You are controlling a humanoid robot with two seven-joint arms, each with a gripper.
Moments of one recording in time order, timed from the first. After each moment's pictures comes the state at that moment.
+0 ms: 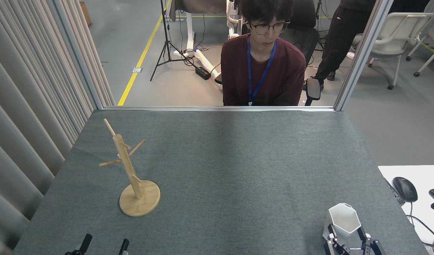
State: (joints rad) left arm 0.37 0.05 0.12 -1.69 -1.49 -0.26 0.39; right arm 0.14 -0.10 -0.22 -1.28 1.45 -0.29 -0.40
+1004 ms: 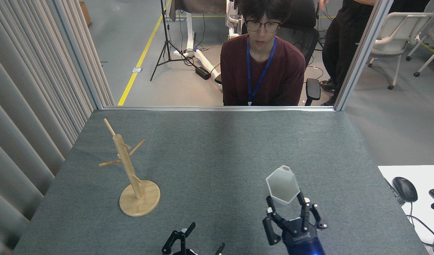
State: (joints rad) left arm 0.11 -0.08 -0.28 -1.39 -1.78 -0.30 0.39; right arm 0.11 0.11 0.02 -1.58 1.64 -0.29 -0.39
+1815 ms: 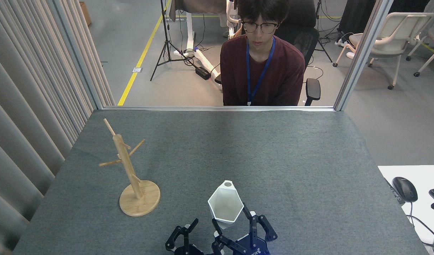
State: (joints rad) left arm 0.07 -0.09 -0.28 -1.34 -1.81 -0.29 0.38; right arm 0.16 0.17 0.25 -1.57 1.80 -0.23 -0.40
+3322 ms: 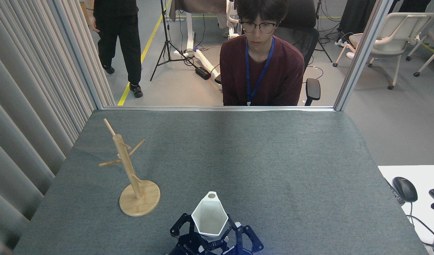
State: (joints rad) left arm 0.04 -0.09 -0.29 -1.42 -1.81 -0.33 0.35; right arm 0.20 0.18 0.35 -1.56 1.86 -0.20 -0.41
